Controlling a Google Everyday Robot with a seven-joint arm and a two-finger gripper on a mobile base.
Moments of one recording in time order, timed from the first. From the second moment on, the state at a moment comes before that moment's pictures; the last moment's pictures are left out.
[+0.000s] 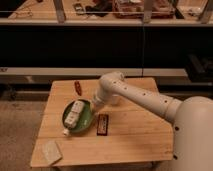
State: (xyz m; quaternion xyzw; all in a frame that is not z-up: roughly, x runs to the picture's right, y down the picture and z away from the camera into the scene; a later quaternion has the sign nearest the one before) arm -0.062 0.116 0.858 -0.06 -0.39 -0.68 0.62
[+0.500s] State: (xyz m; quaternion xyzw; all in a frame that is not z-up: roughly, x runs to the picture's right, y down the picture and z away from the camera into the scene) arm -0.058 0.156 0.866 -0.10 -0.32 -0.72 0.61
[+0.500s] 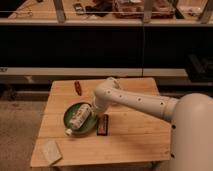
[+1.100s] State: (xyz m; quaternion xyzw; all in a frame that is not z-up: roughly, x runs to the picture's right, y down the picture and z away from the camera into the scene) arm -0.128 0.193 0.839 -0.10 -0.31 -0.76 0.56
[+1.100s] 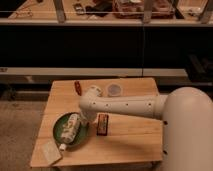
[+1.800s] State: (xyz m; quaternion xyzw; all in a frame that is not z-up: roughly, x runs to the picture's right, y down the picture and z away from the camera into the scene) arm -0.174 0.152 0.860 -0.10 -0.31 -0.76 0.56
